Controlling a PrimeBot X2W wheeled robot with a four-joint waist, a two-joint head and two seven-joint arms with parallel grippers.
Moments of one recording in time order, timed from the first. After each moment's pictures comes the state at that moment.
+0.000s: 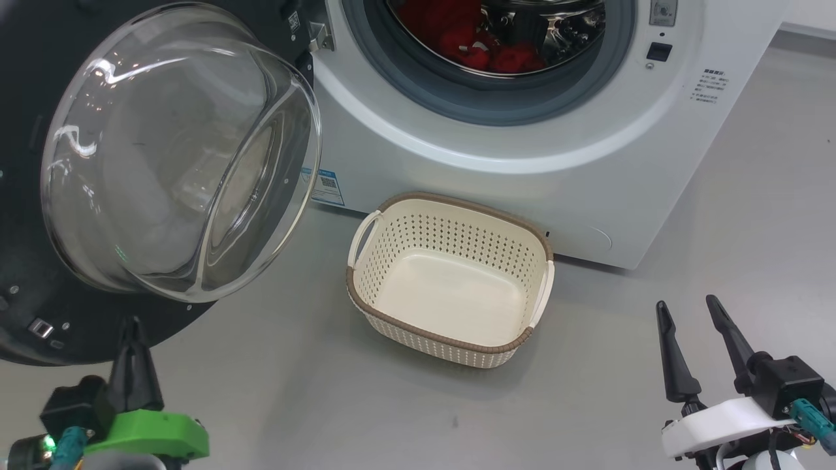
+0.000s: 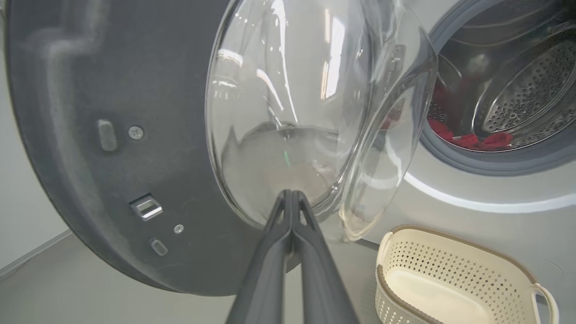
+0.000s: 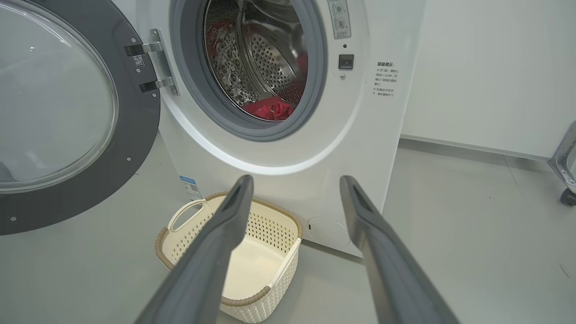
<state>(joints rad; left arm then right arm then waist) -0.02 0.04 0.06 0.21 -0.29 0.06 -0.25 0.06 -0.07 -0.01 0.14 0.18 0.12 -0.26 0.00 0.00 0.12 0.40</state>
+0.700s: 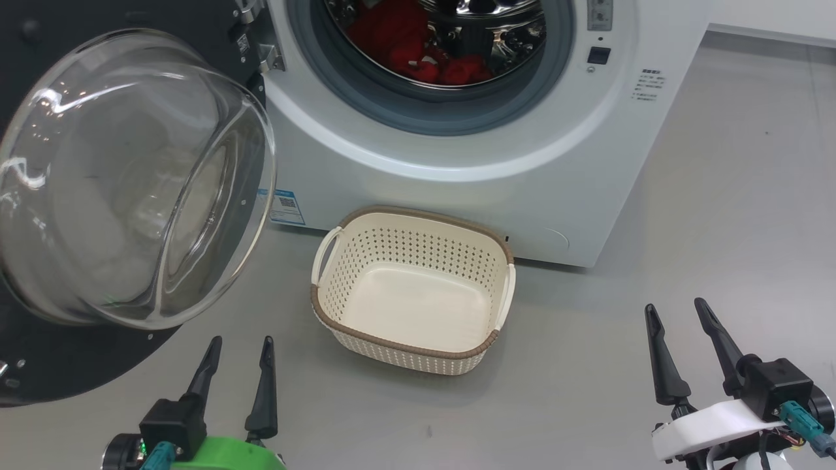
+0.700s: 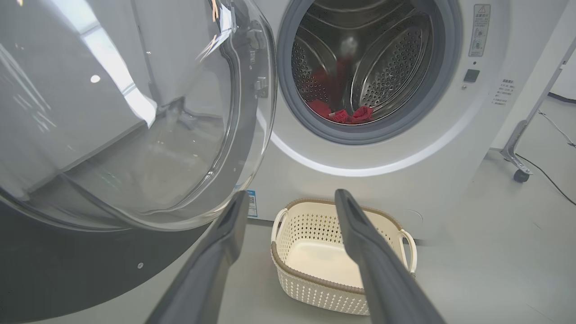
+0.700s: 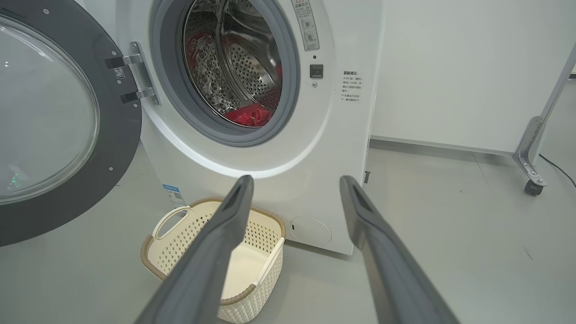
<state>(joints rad) 0.03 0.04 -0.18 0.18 -0.33 0.00 -0.25 0.07 -0.05 0.01 0.14 0.18 0.12 -0.26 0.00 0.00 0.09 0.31</state>
